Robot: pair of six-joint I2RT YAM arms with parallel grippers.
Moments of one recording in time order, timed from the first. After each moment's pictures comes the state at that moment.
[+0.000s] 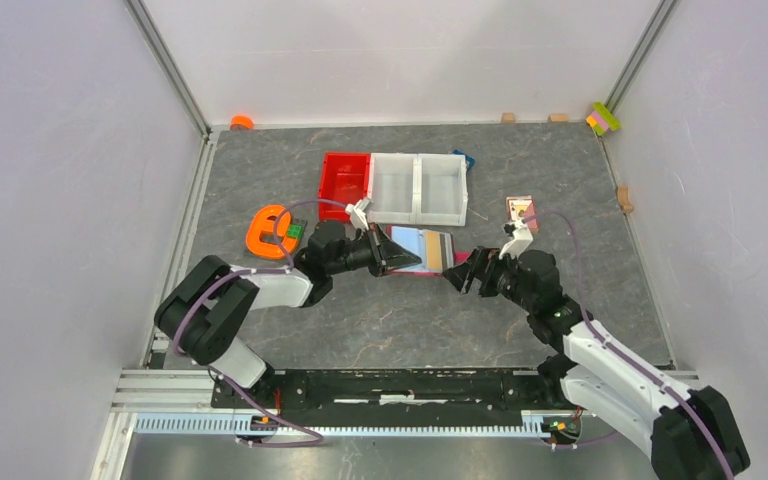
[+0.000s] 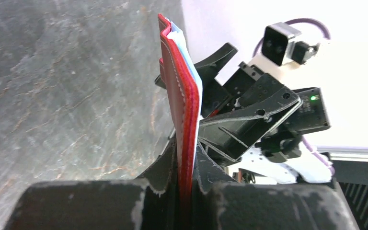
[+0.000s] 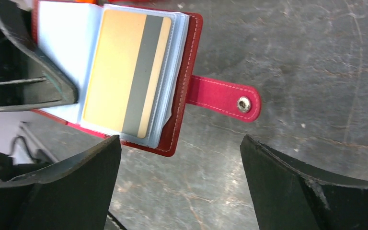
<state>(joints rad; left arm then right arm) -0.63 1.58 0.56 0.80 0.58 -1.18 0.48 0.85 0.30 0.13 -0.19 0.58</state>
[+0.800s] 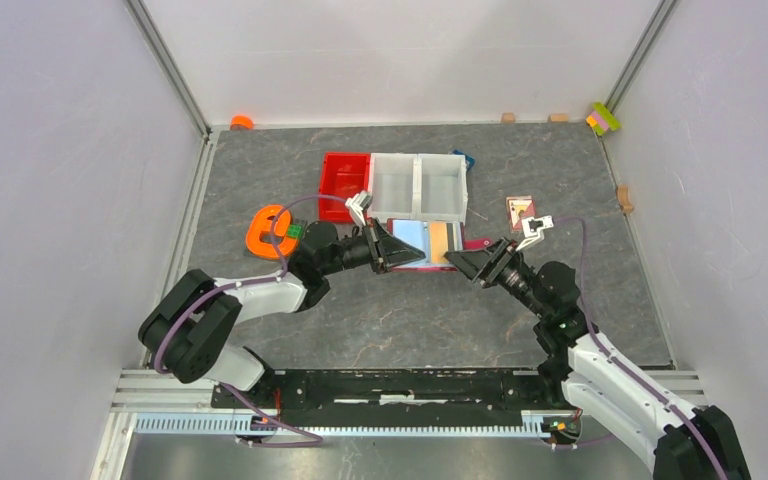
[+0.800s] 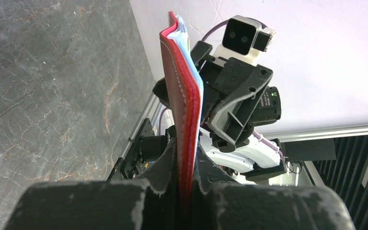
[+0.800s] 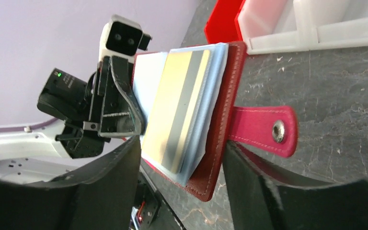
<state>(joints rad) -0.67 1.46 0.55 0.90 0.60 -1.30 0.48 0.72 0.21 0.51 -0.30 0.94</state>
